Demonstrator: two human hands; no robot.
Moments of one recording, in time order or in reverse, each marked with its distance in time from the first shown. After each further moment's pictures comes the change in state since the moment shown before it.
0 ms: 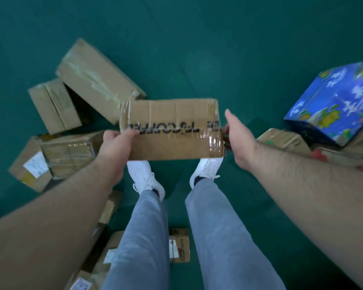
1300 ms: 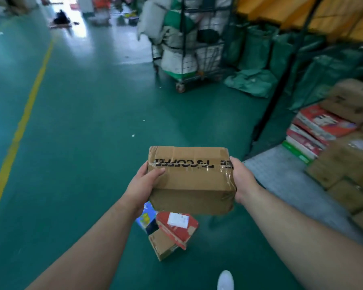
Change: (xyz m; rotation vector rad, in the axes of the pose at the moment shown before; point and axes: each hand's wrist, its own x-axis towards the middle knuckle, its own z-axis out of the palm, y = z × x) left_hand -0.766 0.032 0.120 0.887 -1.215 1.017; right_hand -0.646 0.266 -0.368 1.591 0.761 -0.570
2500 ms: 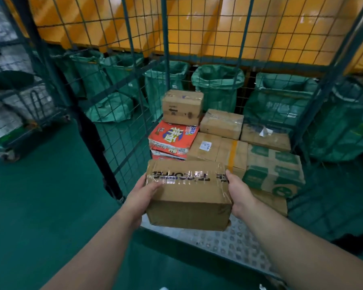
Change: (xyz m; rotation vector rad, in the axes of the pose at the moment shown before) left_hand 0.209 0.093 0.691 0.337 -0.697 -0.015; right_hand 0.181 -0.210 -0.588 0.423 0.692 -0.070
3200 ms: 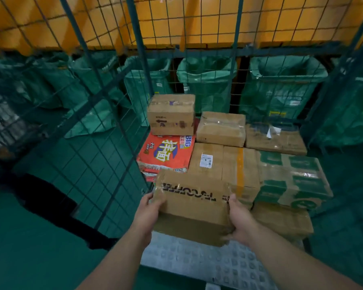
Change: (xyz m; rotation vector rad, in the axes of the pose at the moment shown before) left_hand 0.253 0.063 0.043 0.145 0.048 -0.179; right_hand 0.150 -0.068 0.066 0.010 0.147 0.297
